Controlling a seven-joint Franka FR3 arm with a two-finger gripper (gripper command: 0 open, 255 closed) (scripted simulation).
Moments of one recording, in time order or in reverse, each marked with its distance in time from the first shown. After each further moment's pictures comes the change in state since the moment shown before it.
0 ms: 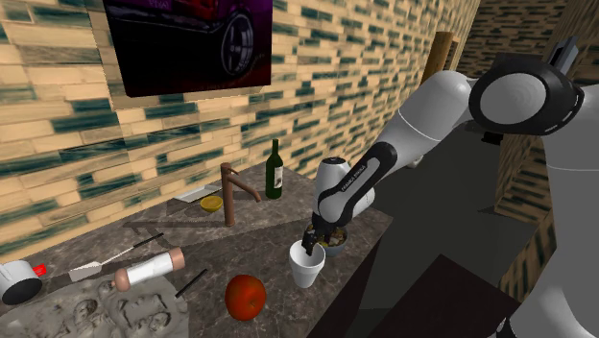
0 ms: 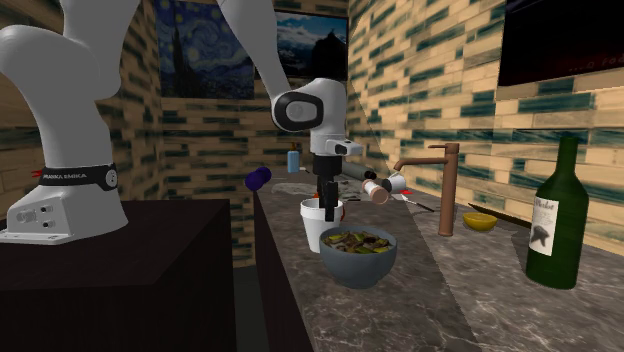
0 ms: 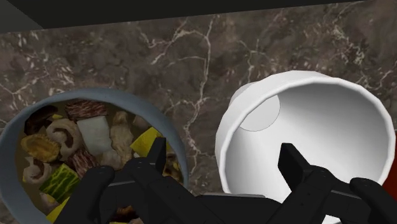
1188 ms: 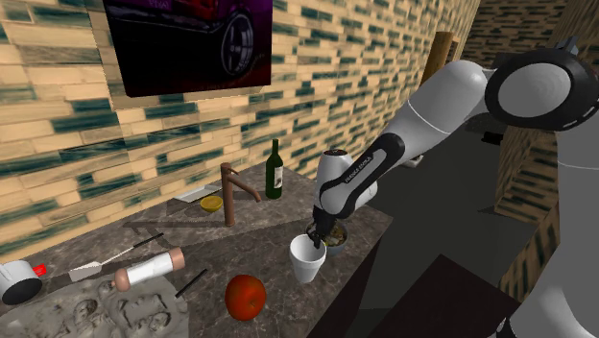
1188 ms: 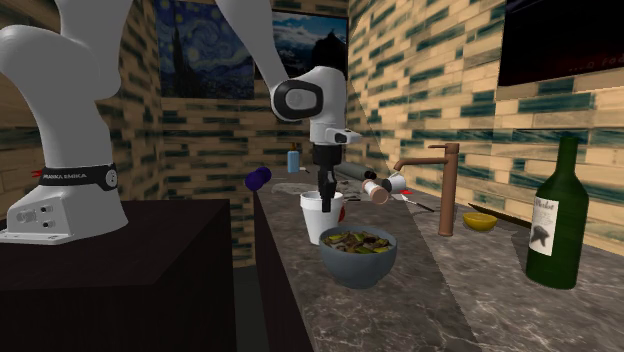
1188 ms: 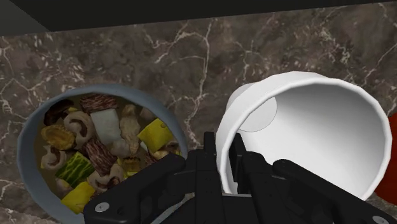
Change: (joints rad) arm -0.002 -0.067 0.002 -0.018 0.002 -0.049 0.000
